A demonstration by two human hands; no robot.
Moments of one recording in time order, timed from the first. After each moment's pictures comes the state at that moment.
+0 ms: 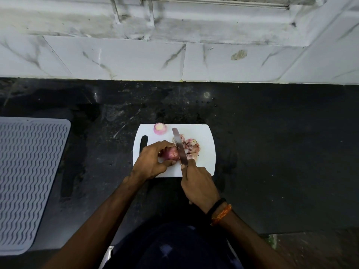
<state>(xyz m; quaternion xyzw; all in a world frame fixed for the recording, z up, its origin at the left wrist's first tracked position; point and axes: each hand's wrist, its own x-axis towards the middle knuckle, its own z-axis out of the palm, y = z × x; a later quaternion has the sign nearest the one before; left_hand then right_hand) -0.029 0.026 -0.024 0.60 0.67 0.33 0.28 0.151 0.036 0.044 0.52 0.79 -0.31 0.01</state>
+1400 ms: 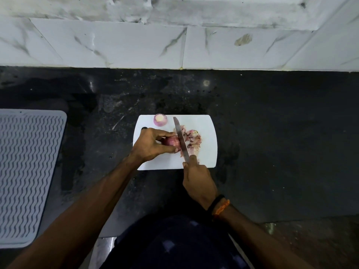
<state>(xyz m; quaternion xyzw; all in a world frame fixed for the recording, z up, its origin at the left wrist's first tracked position) -0.042 0.049 -0.010 0.54 0.68 0.33 0.39 0.149 0.028 0.015 0.54 0.78 -0.31 0.02</state>
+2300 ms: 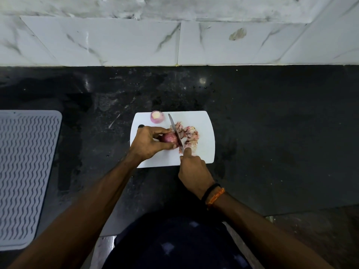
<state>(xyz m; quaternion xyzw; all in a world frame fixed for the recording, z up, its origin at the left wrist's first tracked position) -0.035 0.045 -0.012 0.52 0.69 0.34 0.38 0.140 0.037 0.017 0.54 0.78 -0.29 0.09</state>
